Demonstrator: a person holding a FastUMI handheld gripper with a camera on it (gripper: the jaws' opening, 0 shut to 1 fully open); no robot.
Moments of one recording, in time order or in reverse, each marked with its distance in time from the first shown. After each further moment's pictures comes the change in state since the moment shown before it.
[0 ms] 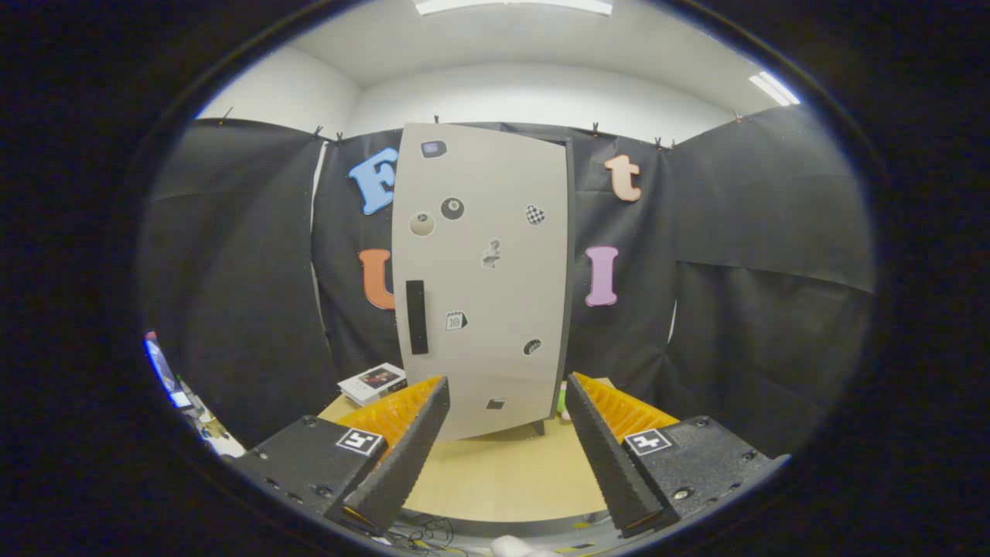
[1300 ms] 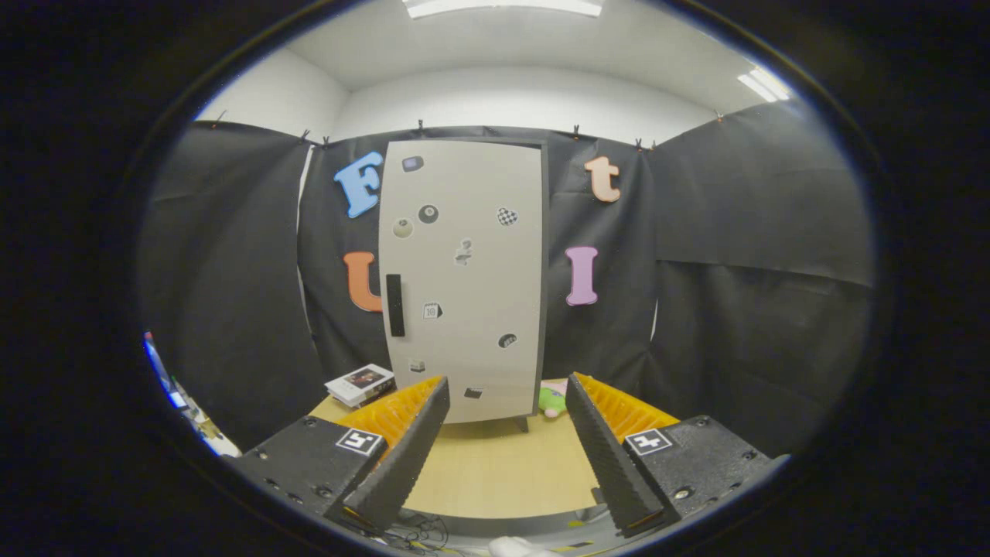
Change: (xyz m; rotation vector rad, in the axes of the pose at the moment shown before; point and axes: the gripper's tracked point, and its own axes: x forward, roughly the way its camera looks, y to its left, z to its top) arm -0.009 -0.030 -0.009 0.018 0.002 -0.031
